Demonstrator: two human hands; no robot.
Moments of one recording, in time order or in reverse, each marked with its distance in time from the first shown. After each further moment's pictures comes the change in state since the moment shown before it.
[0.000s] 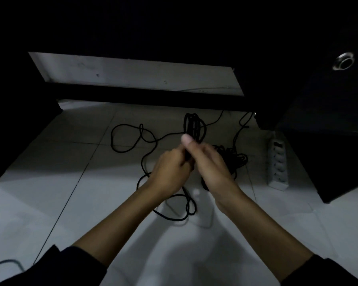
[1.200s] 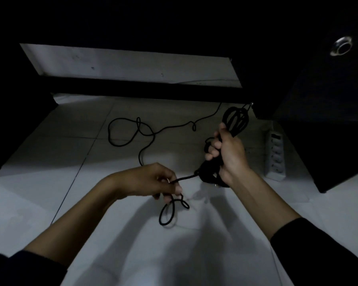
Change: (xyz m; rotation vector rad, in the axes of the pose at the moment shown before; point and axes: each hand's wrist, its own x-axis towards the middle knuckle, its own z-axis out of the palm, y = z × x) left_hand -0.025 -0.015 -0.046 -0.048 -0.704 -0.314; right_hand 0.033 0.013 -0.029 0.670 0.232 0.139
